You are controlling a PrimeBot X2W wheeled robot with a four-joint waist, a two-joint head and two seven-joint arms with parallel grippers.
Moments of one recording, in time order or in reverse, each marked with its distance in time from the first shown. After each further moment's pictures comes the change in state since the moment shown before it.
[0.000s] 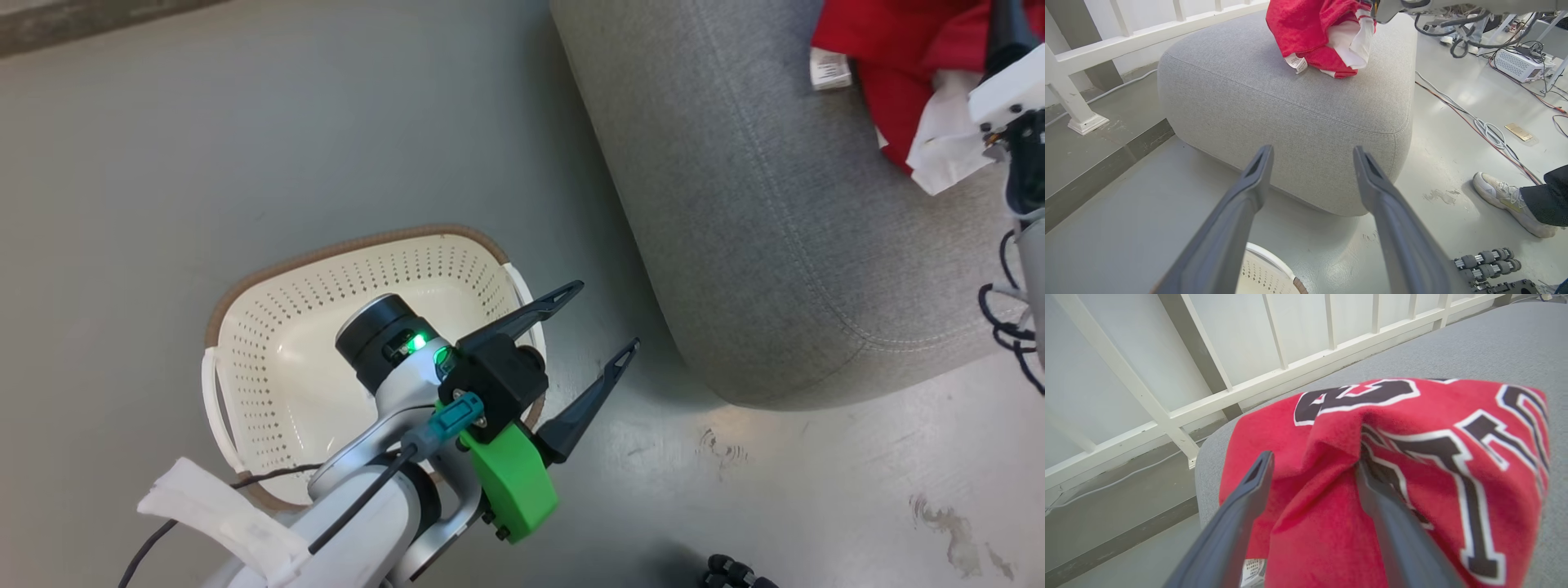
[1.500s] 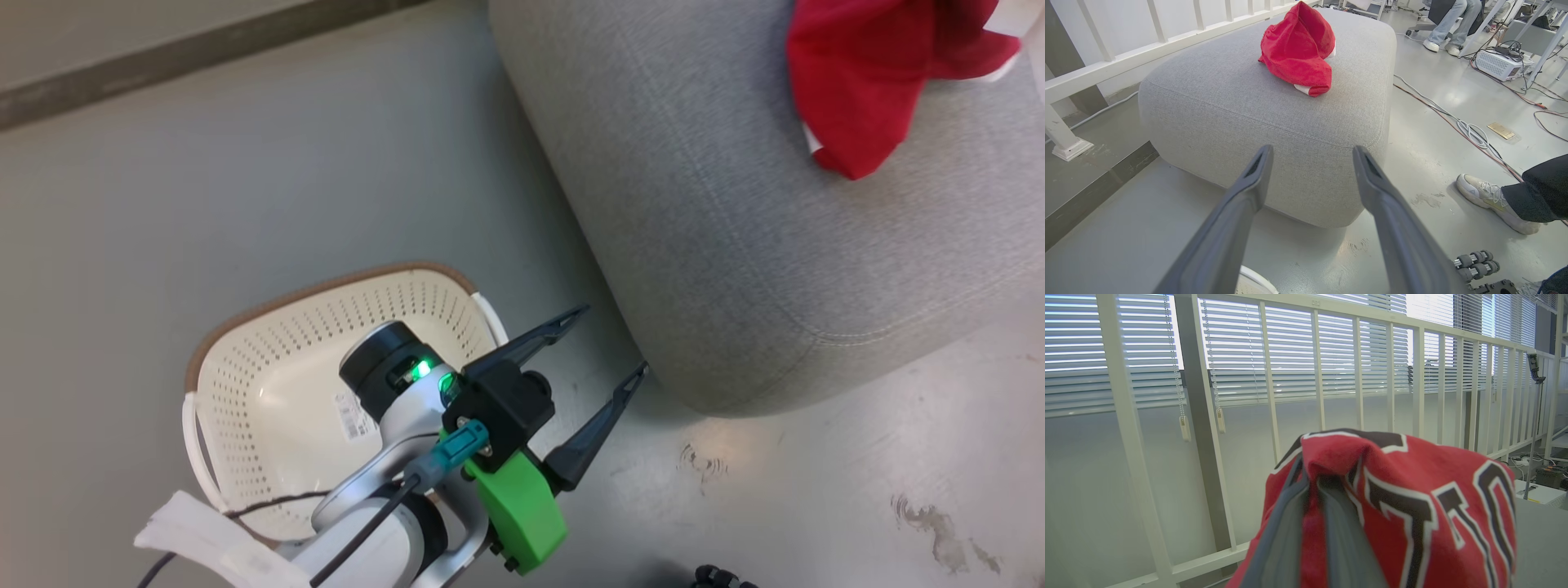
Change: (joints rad) left arm 0.068 -0.002 0.008 -0.078 0.005 0.026 0.046; right arm 0.046 -0.105 -0.087 -0.547 -0.039 -0.092 -0.070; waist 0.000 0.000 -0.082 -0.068
